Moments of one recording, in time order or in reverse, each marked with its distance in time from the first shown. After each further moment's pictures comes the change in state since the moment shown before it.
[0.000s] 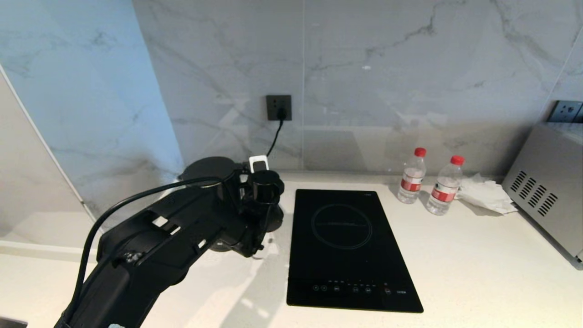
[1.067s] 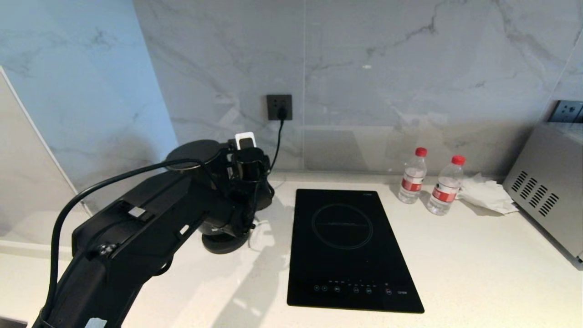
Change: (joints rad) left arm 0.040 -0.080 -0.066 -0.005 -0.026 0.062; right arm 0.000 0.000 0.000 0.000 0.000 0.000
